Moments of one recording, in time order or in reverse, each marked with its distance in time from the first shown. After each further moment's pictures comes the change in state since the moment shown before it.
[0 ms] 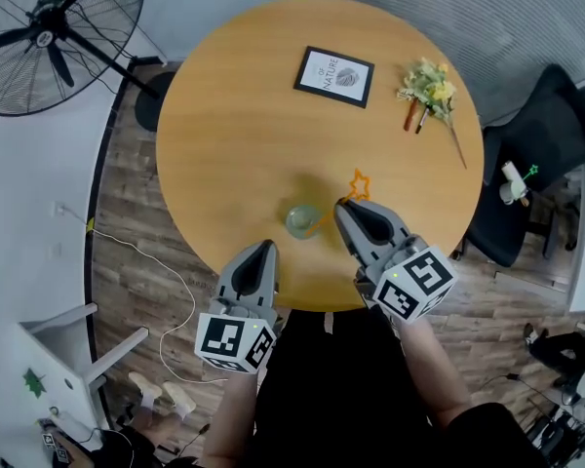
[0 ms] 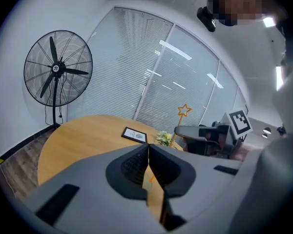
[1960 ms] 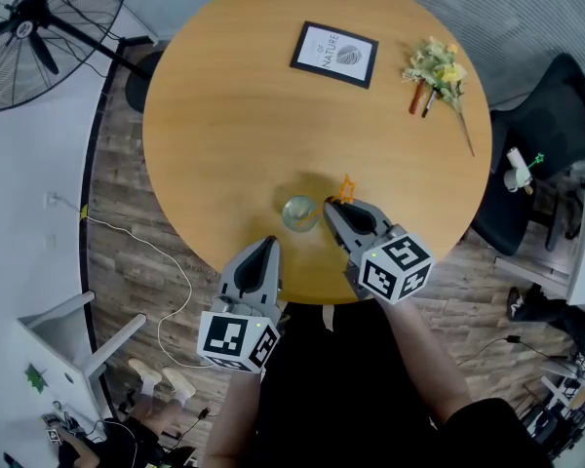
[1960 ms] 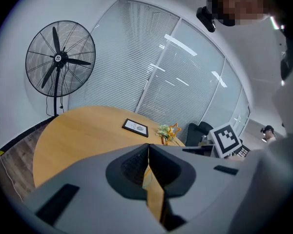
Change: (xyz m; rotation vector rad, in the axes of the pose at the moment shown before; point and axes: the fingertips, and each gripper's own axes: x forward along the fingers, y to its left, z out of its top) left arm 0.018 0.005 -0.030 -0.049 0.068 0.009; right arm 0.029 -0.038 -0.094 0.122 0.187 -0.041
